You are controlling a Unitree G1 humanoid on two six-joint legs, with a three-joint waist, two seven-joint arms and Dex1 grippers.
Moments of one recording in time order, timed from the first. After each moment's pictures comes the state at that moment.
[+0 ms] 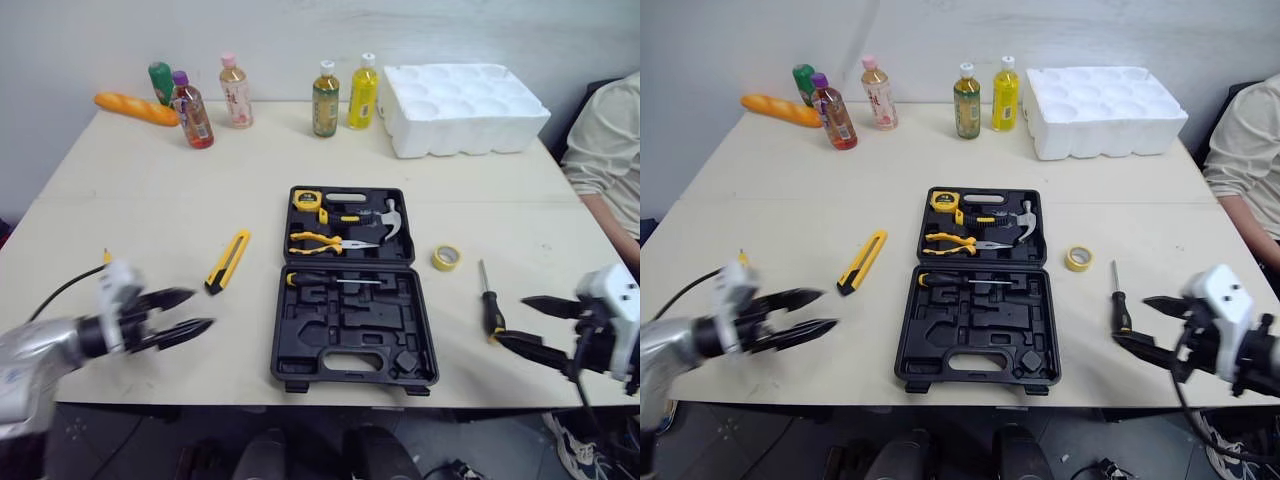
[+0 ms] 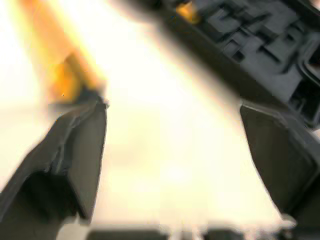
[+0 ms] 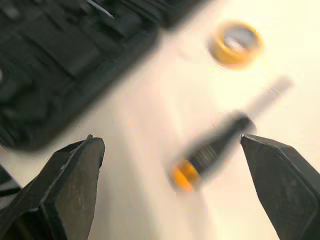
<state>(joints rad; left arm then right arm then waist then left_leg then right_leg) 0.19 0.80 0.61 -0.12 -0.50 0.67 -1.08 0.37 -1.03 -0.69 -0.35 0.62 0.70 1.02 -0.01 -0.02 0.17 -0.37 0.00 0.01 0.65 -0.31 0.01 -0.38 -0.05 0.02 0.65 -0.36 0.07</state>
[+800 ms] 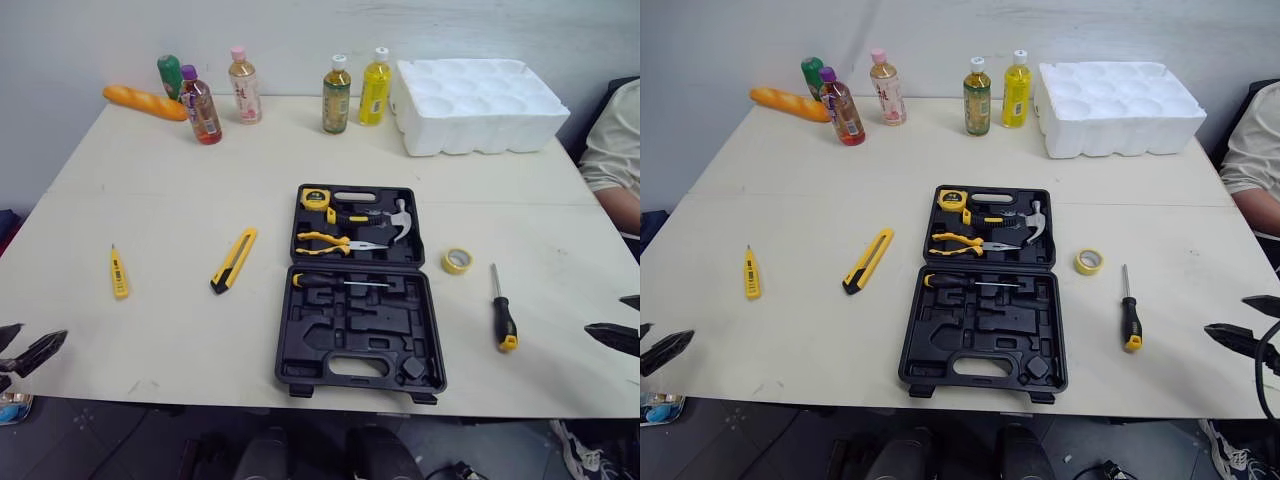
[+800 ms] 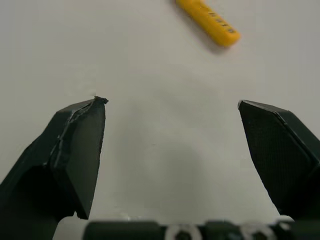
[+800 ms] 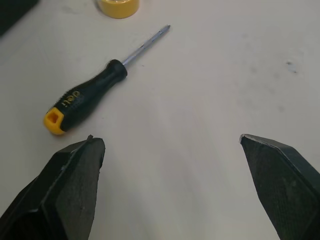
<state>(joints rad) 0.24 0.85 0.81 0.09 -0.49 0.54 -0.89 0.29 -1.08 -0.73 -0.02 0.46 0.53 1.17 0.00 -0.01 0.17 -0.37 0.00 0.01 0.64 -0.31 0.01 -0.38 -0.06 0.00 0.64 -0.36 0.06</state>
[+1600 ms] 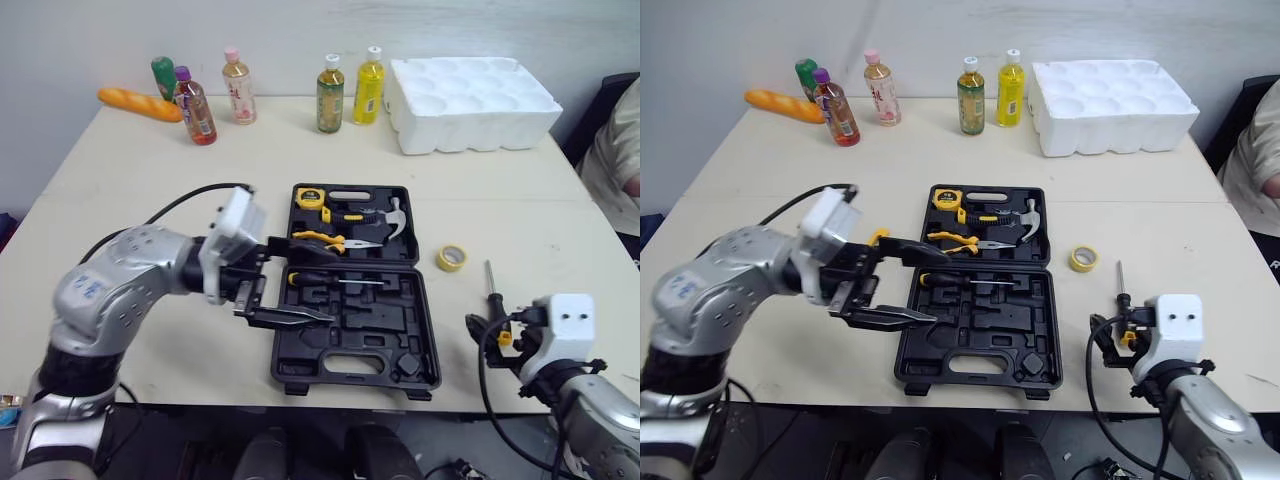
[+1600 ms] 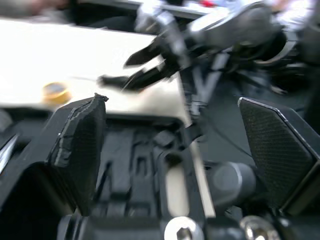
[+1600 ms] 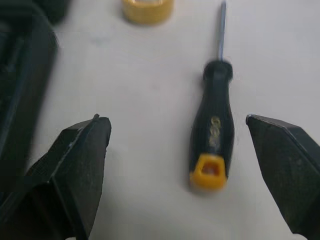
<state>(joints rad) -0.64 0.70 -0.09 -0.32 -0.76 0.70 -1.16 0.17 -0.35 -0.47 -0.89 0.51 1.21 0.06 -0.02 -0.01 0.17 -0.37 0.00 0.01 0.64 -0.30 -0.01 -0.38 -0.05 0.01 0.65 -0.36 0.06</state>
